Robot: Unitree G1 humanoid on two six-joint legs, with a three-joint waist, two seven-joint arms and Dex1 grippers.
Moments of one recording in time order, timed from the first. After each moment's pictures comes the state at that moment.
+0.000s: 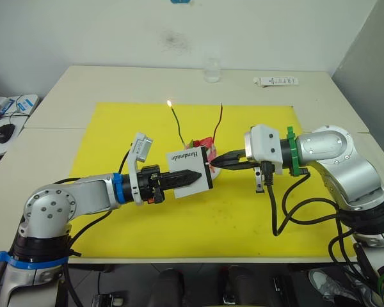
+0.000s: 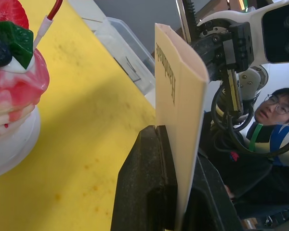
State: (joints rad) left arm -0.39 0.72 0.12 -0.28 -1.55 1.15 -0.40; right arm -0.72 -0.67 0.27 -0.34 0.25 0.39 1.13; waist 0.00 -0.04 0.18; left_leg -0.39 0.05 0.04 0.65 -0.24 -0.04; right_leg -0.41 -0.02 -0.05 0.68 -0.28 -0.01
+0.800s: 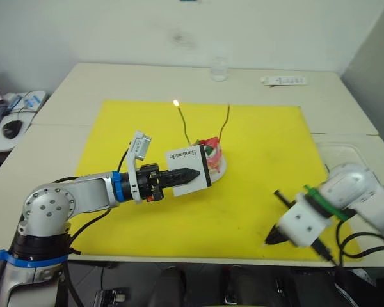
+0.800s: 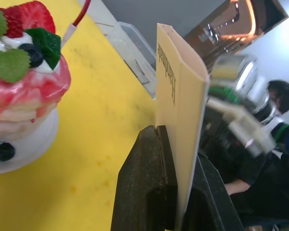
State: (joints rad) left arm -0.41 0.71 0.12 -0.26 -1.53 1.15 -0.41; right arm -0.63 -1.13 0.29 -0.38 0.35 0.18 1.54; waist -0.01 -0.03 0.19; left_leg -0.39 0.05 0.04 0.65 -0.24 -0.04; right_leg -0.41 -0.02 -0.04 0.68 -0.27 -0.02
